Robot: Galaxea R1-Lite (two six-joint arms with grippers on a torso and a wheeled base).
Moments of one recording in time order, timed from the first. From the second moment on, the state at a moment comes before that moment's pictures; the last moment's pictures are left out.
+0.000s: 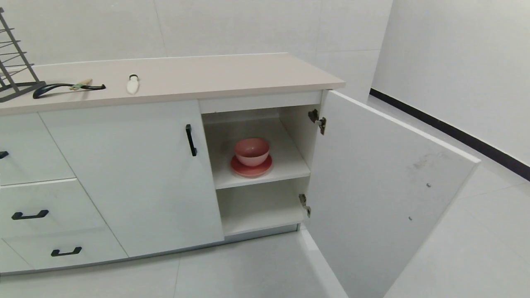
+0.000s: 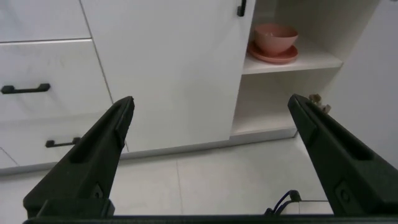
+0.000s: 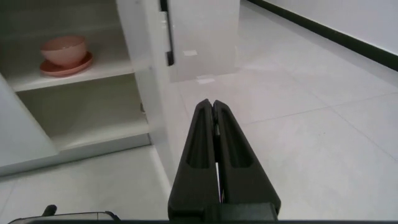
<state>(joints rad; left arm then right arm) 0.00 0.00 0.00 0.00 -0.01 -0.02 0.00 0.02 0.00 0.01 -0.05 0.03</state>
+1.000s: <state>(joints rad) 0.00 0.00 0.00 0.00 -0.01 -0.02 0.06 0.72 -0.29 -0.35 0.29 -0.06</state>
